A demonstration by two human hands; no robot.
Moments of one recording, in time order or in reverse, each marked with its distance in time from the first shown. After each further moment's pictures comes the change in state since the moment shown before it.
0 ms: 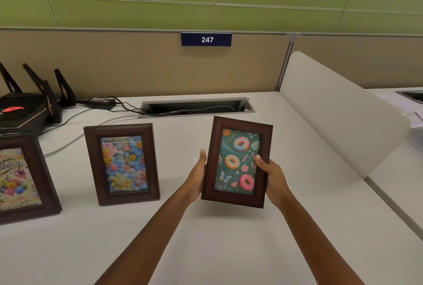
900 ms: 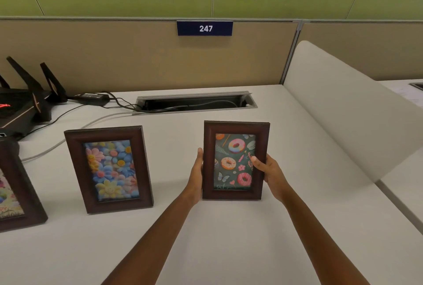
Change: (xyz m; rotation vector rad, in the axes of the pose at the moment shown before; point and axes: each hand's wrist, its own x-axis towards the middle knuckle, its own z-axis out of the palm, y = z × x) left_hand 0.051 -0.018 -0.002 -0.152 0.054 0.136; right_hand 0.043 0.006 -0.014 -0.285 -0.123 -0.004
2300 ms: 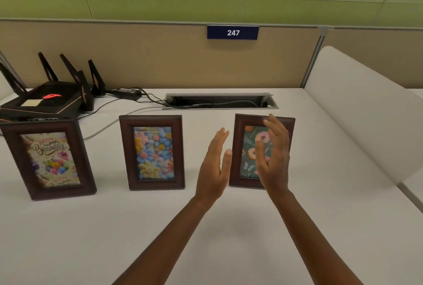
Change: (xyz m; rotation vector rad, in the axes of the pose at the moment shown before) left_hand -0.100 0.032 -0.009 0.739 0.226 0.858; right_hand -0.051 -0.054 0.097 -0.493 0.439 -0.843
